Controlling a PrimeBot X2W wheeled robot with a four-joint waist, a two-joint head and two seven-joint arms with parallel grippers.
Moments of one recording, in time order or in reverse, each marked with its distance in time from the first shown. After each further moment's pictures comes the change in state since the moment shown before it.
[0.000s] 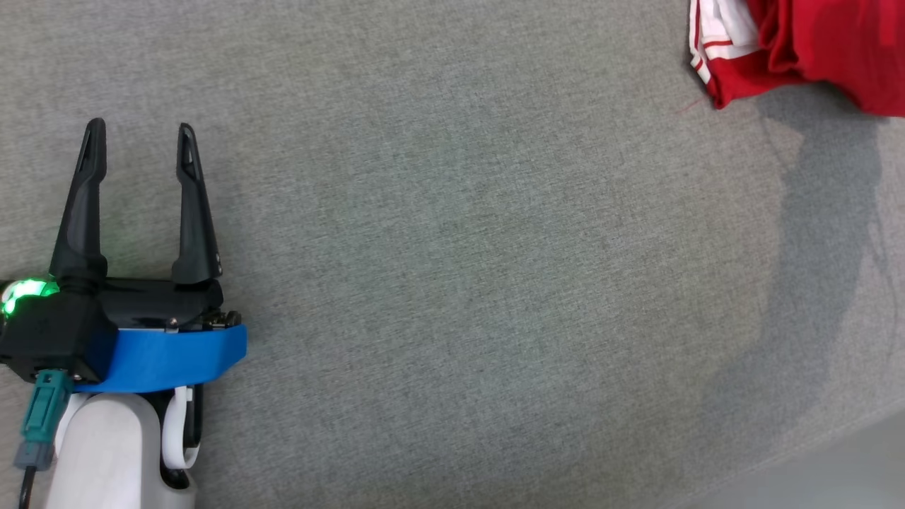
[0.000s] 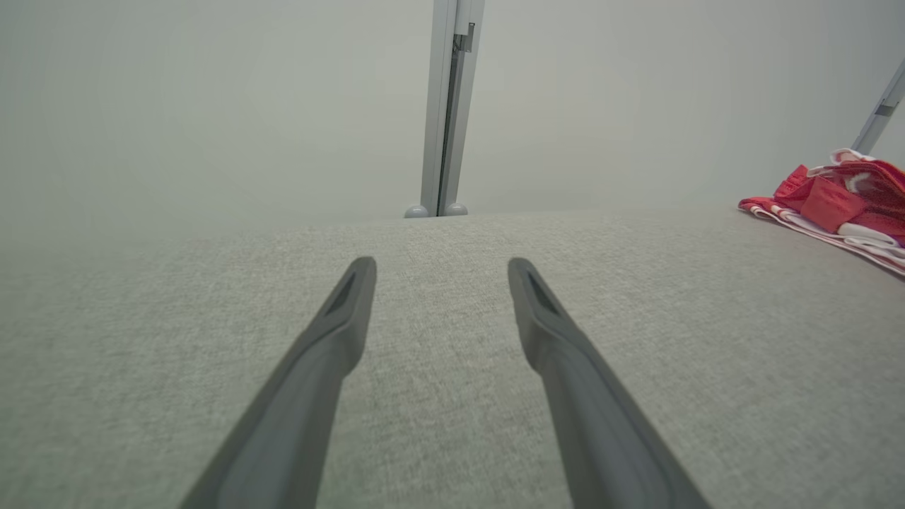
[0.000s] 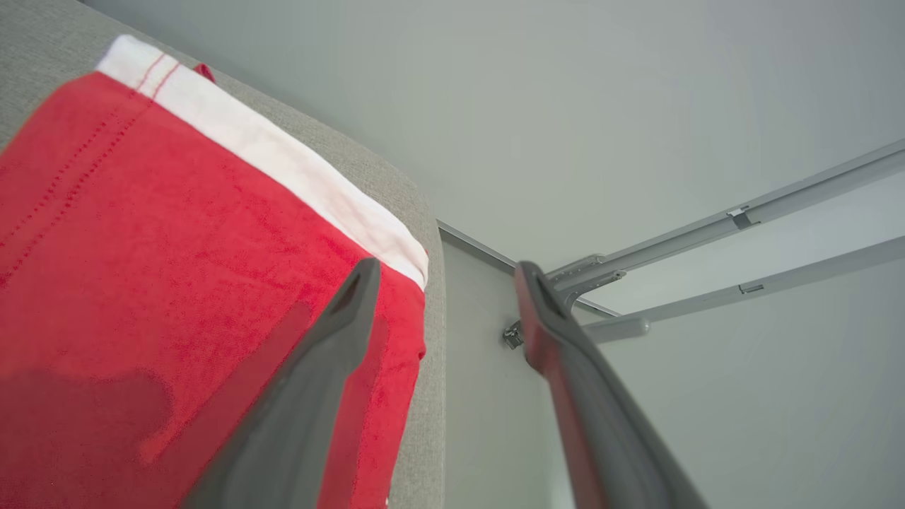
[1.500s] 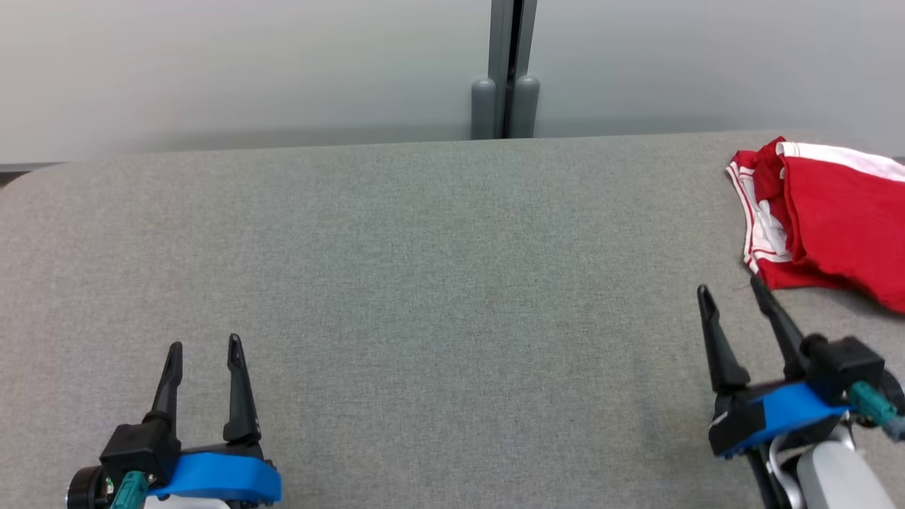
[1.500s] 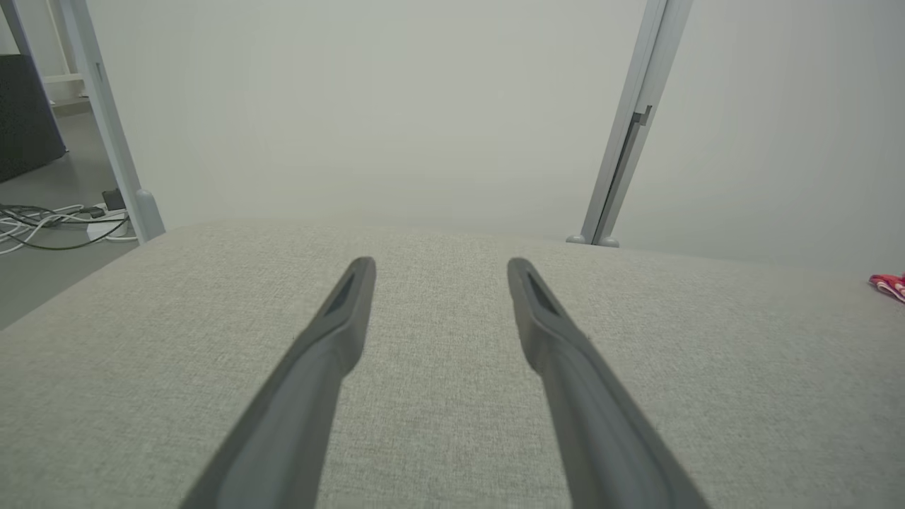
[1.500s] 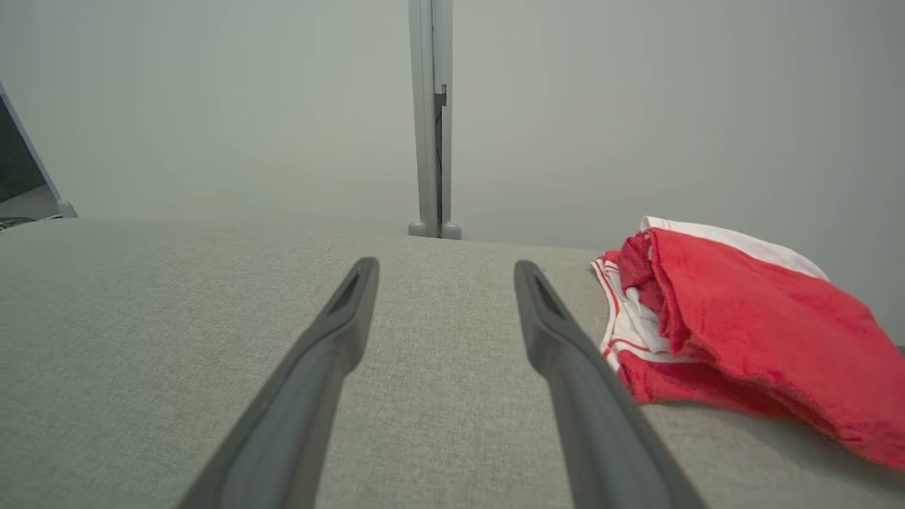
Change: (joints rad) left arm 0.235 -0.076 0.017 0.380 -0.146 0.011 -0.131; right arm 1.104 0.416 -0.669 -0.796 -0.210 0.000 -0.028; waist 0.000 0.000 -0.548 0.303
